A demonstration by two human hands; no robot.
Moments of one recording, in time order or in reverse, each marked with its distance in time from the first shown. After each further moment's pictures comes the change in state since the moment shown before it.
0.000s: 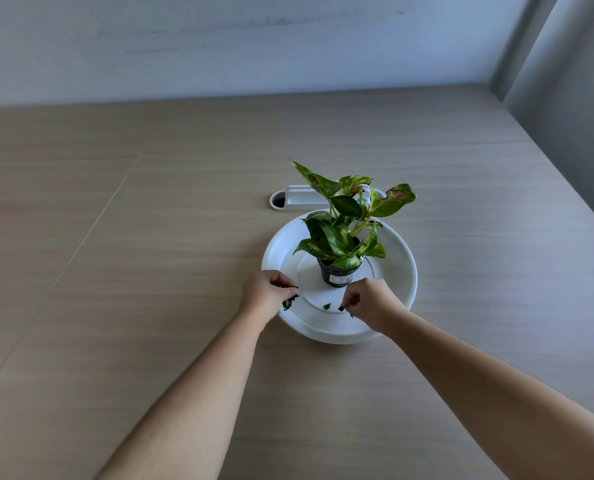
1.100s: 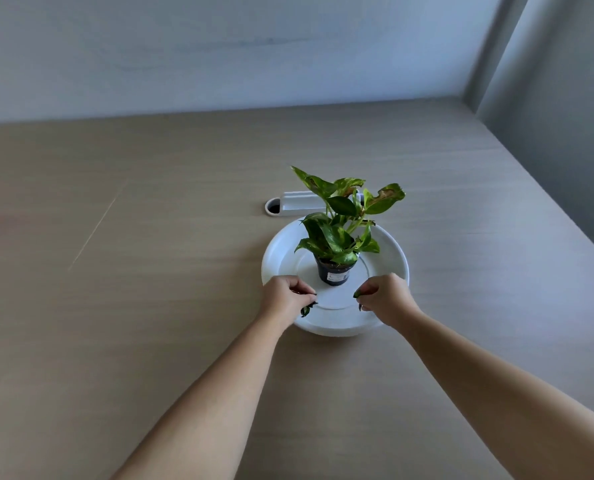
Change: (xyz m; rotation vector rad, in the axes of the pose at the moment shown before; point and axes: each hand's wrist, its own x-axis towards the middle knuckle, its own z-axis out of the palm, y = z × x) left_hand -0.027 0.008 0.014 0.002 -0.118 0.104; right_hand -0.031 -0.005 -0.013 0.322 0.182 0.280
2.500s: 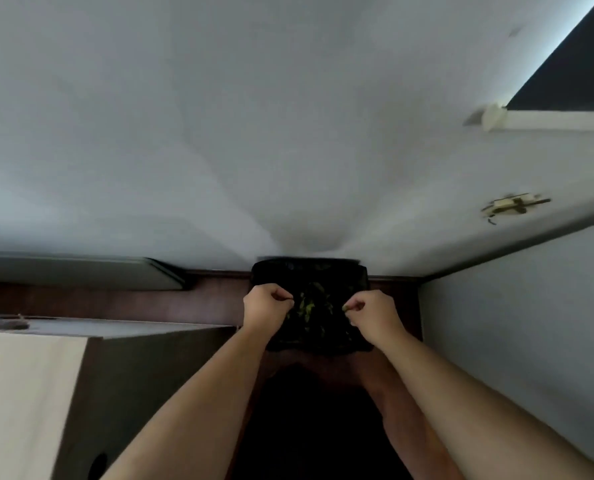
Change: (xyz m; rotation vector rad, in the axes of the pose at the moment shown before) left_hand -0.380 0.002 0.740 0.906 -1.160 0.447; right_hand -0.427 0.662 -0.205 0.645 0.791 1.040
